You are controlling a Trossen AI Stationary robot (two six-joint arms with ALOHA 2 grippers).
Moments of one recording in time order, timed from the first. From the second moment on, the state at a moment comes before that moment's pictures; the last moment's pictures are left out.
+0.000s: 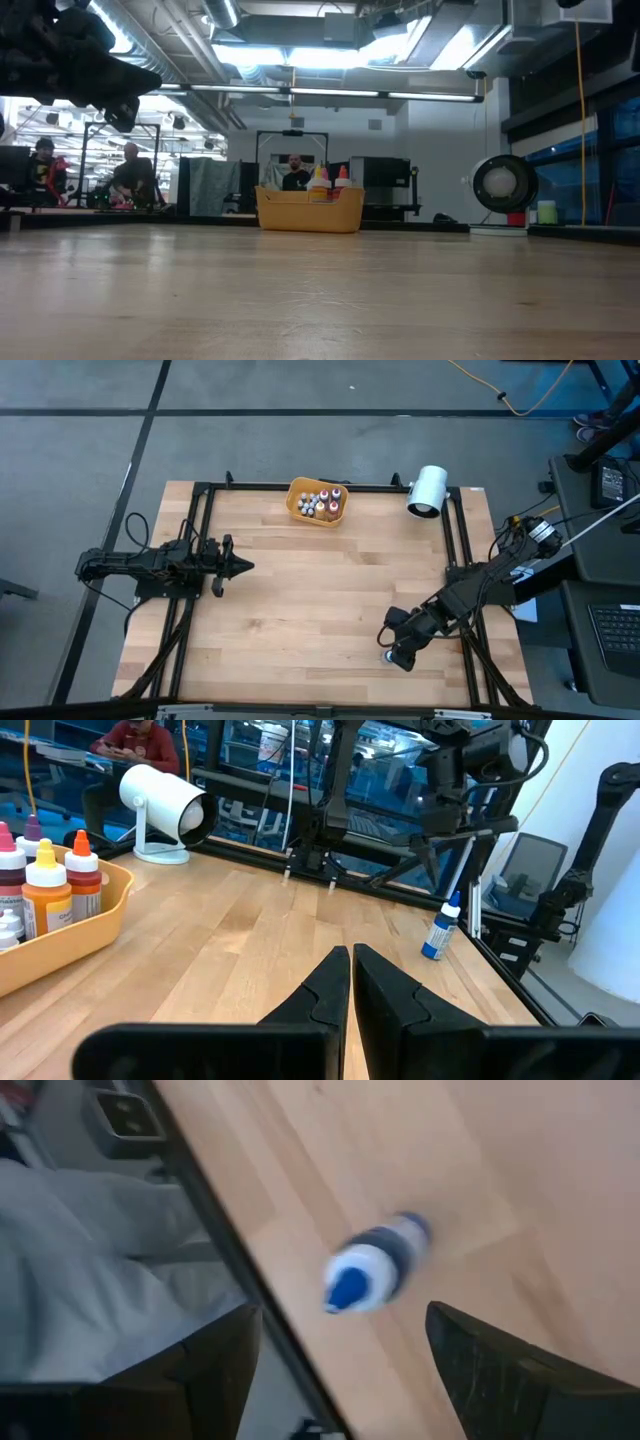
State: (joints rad) left arm 0.01 0.02 0.01 0.01 -0.02 -0.27; right arm 0.64 1.43 1.05 -0.70 -0.12 1.26
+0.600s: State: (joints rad) left arm 0.01 0.02 0.01 0.01 -0.02 -0.27; right arm 0.64 1.55 1.05 -0.64 -0.11 1.33
